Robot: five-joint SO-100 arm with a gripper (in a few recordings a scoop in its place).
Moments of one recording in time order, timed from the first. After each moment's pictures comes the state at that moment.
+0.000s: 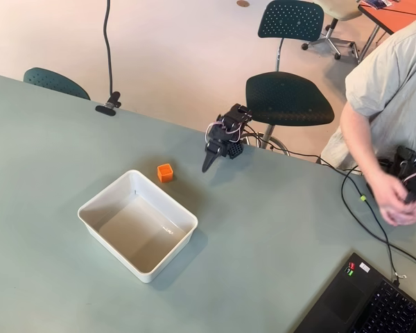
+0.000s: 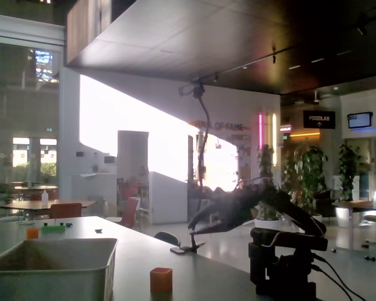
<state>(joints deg) 10.2 188.2 154.6 52.0 8.2</state>
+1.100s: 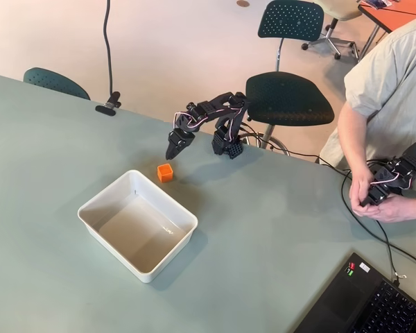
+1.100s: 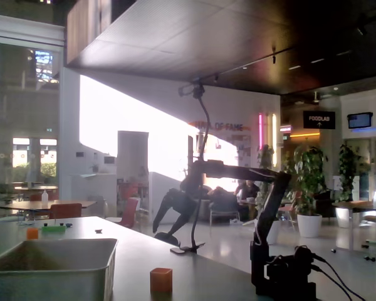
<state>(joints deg) 36.5 111.6 108.3 61.3 7.7</state>
